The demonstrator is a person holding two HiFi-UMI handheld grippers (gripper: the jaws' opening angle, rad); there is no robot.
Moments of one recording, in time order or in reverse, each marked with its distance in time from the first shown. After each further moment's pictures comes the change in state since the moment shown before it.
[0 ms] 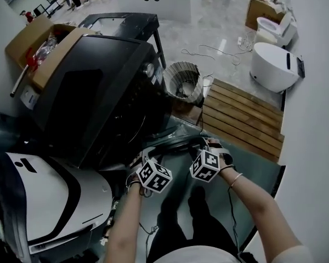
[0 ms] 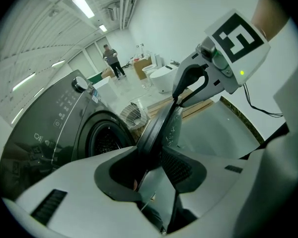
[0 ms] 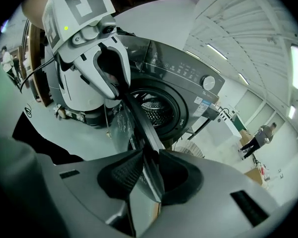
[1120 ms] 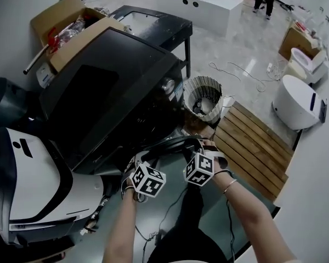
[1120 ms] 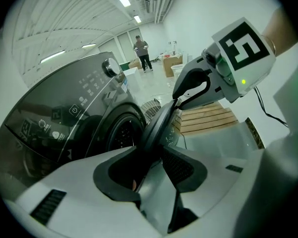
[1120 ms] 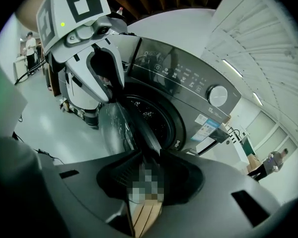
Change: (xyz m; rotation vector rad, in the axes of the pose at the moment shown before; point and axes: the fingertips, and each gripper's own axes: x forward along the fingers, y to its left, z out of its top) left arm 0.058 0.098 0.028 -0.311 0.046 0.147; right arm 0.094 -0.109 0.061 -0.198 -0.127 0.075
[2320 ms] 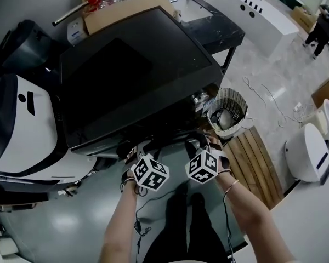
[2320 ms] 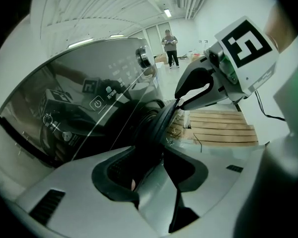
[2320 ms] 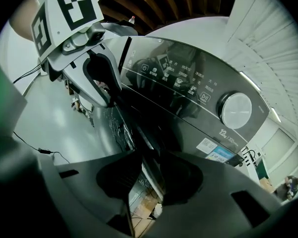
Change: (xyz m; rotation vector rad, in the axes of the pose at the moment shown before) left arm 0.058 0.093 0.020 -0.250 0.058 0.182; right arm 0.100 -0.082 0.057 -0.155 -0.142 0.134
